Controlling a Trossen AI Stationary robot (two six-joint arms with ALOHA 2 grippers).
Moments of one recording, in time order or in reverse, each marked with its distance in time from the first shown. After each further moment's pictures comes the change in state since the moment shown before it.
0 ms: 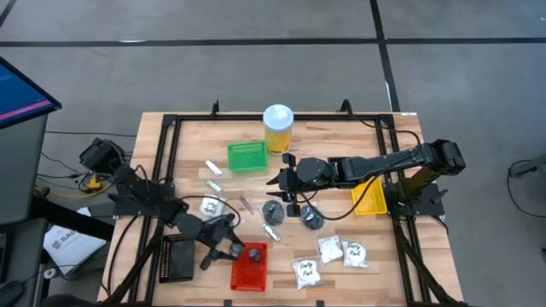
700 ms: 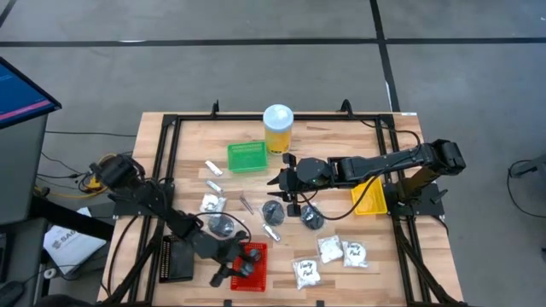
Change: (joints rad) left arm -0.044 0.273 0.168 0.015 0.005 -0.058; right arm 0.000 0.000 0.000 -0.019 0.000 -0.001
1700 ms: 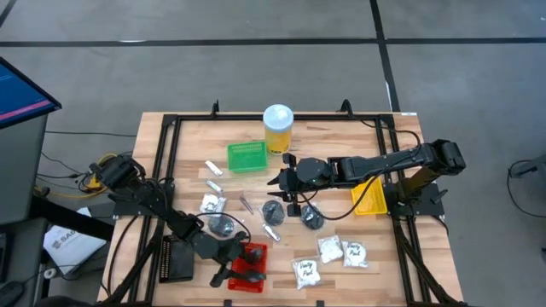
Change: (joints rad) left arm 0.000 0.005 0.000 0.000 0.009 -0.043; right arm 0.000 0.000 0.000 0.001 0.000 0.000
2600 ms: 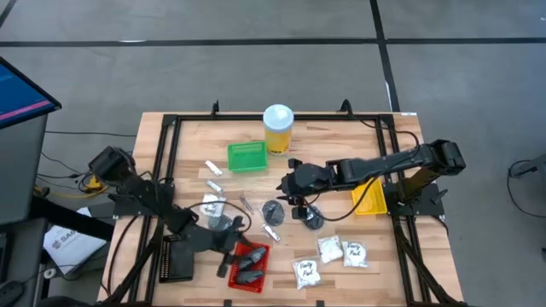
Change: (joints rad) left arm 0.039 -0.147 0.001 -0.070 -0.250 0.166; right arm 0.006 0.000 -0.047 -0.148 0.000 0.080
